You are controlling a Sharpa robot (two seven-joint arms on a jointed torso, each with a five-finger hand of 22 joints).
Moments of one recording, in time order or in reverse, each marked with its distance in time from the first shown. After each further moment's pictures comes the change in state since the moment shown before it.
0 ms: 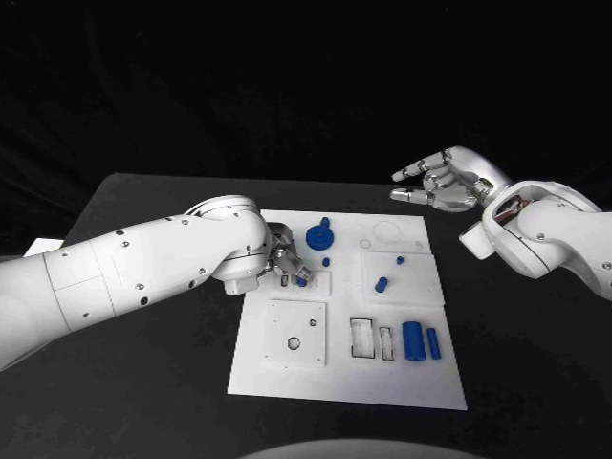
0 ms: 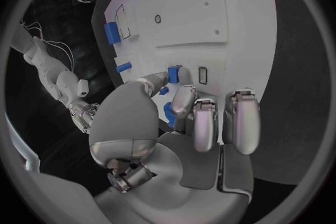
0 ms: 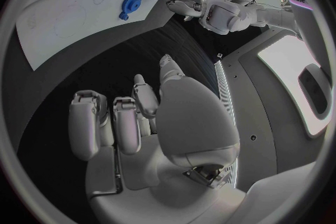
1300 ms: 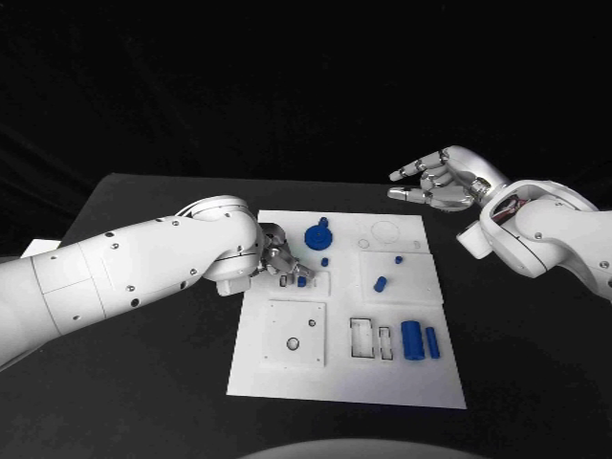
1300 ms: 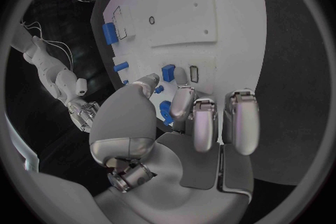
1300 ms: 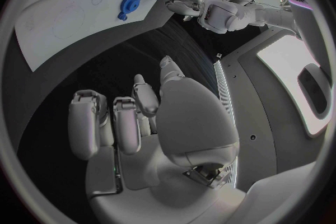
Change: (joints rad) left arm -0.005 -0.027 0.010 0.004 -0.005 0.004 0.005; left_hand -0.113 -0.002 -0.303 0.112 -0.004 0.024 -0.003 0.019 0.000 0.014 -0.007 0.023 0.020 0.000 -0.007 0.000 0.000 0.000 0.000 -0.007 0.010 0.001; right arm 0.000 -0.001 0.000 0.003 0.002 0.001 0.005; right_hand -0.013 0.013 -0.014 0.008 0.000 0.000 0.000 0.000 0.000 -0.007 0.000 -0.014 -0.009 0.000 0.000 0.000 0.000 0.000 -0.004 0.004 -0.004 -0.006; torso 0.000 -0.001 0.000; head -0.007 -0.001
